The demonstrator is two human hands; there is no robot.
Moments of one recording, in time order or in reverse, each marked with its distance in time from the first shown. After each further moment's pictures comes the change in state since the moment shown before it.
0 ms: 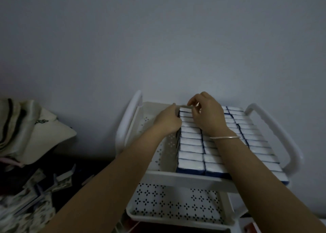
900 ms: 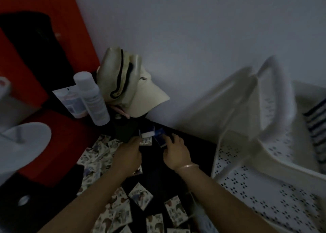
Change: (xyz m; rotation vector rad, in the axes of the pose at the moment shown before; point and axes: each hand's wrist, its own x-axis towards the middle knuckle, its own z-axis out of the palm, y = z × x) left_hand -0.215 -0.362 -0.097 0.404 0.269 -0.367; right_hand -0.164 -0.237 0.296 0.080 -0.809 -0.025
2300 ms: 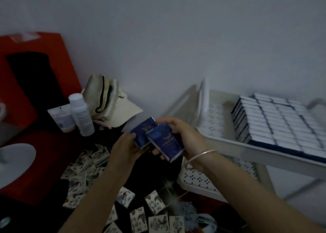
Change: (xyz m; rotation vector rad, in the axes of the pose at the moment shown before) left_hand -0.071 0.127 -0.087 -1.684 -0.008 -0.194; right_hand -0.153 -0.069 -0.227 1.481 -0.113 0.166
